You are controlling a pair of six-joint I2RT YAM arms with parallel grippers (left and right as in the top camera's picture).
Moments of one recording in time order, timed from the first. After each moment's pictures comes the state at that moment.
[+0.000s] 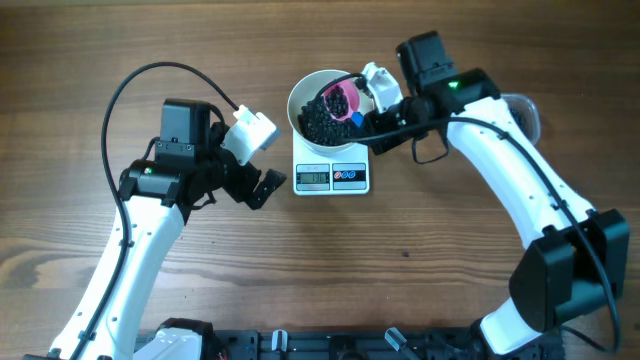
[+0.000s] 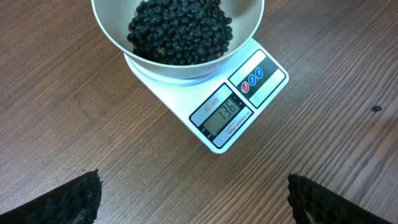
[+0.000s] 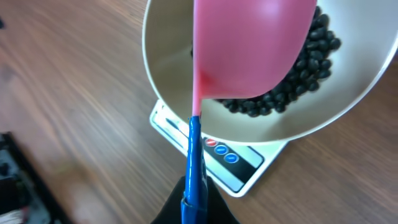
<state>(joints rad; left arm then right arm) -0.15 1.29 0.99 -0.71 0.43 0.51 0.37 1.77 1.48 -0.91 -0.44 -0.11</state>
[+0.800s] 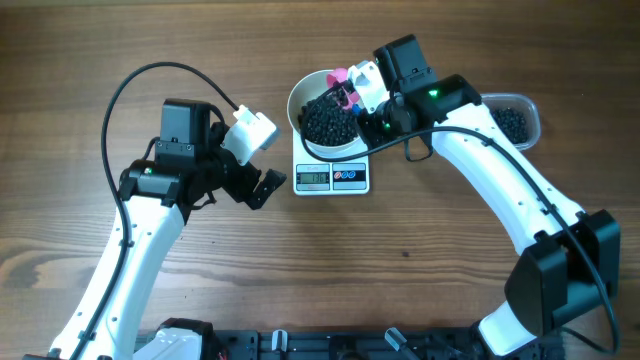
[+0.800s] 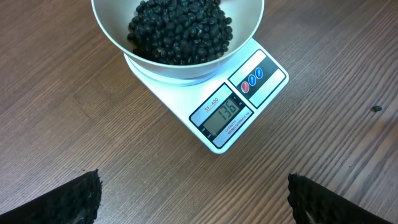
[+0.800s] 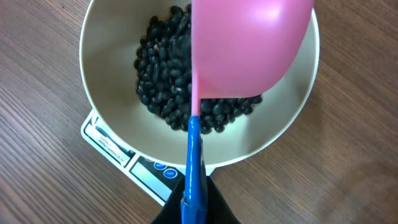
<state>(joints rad) -0.15 1.29 0.99 -0.71 0.43 0.51 0.43 1.77 1.48 -0.84 -0.17 -0.20</state>
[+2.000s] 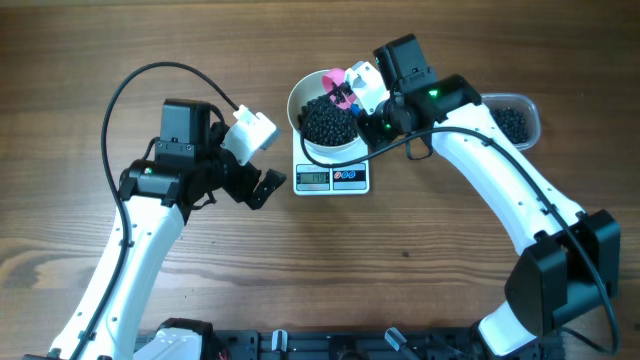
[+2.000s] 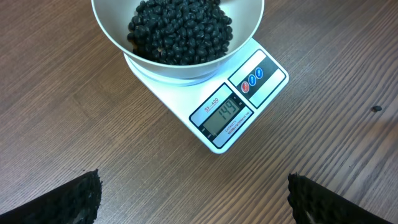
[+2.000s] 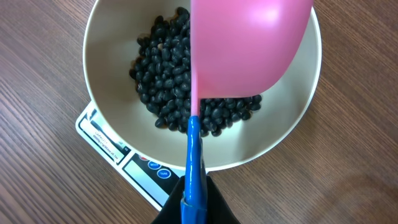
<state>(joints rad) -0.15 1.29 0.99 -0.71 0.43 0.51 0.43 1.77 1.48 -0.83 -0.17 -0.27</state>
